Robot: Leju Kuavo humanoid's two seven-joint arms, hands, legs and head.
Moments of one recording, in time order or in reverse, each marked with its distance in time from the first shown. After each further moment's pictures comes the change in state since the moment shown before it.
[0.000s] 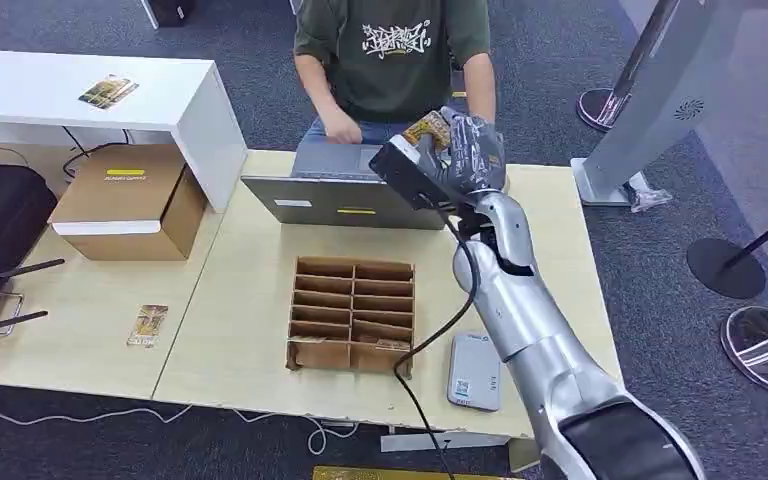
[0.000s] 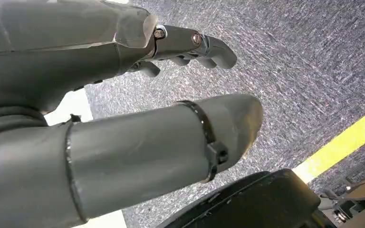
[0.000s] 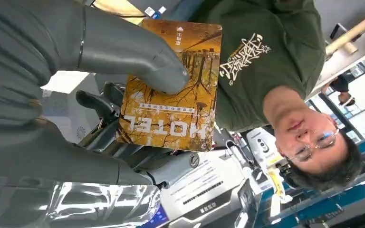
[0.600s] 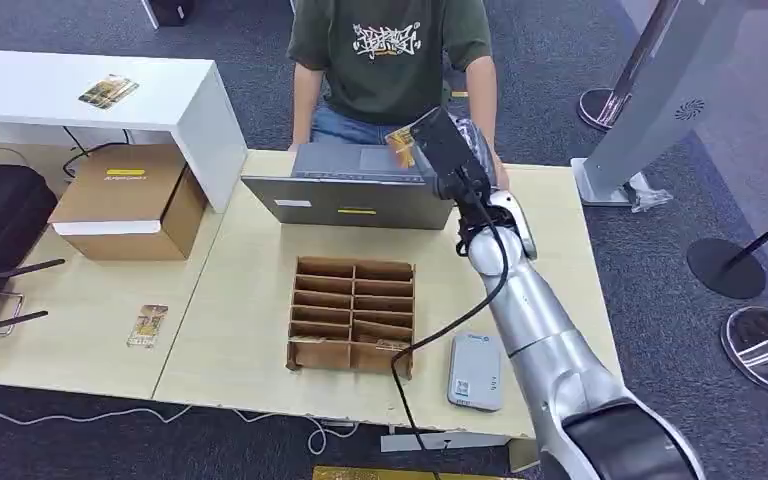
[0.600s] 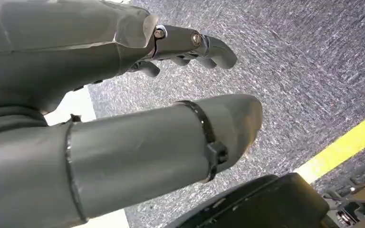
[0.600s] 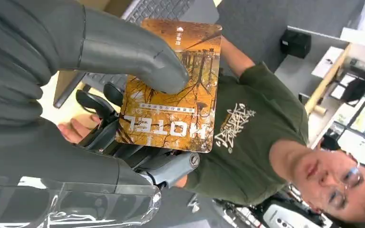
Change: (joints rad) left arm 0.002 0.003 0.000 0.000 0.010 0.000 0.009; right arm 0.002 -0.002 -0.050 -0.035 -0.488 0.214 -0.041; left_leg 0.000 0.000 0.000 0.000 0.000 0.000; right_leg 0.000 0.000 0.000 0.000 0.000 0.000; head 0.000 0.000
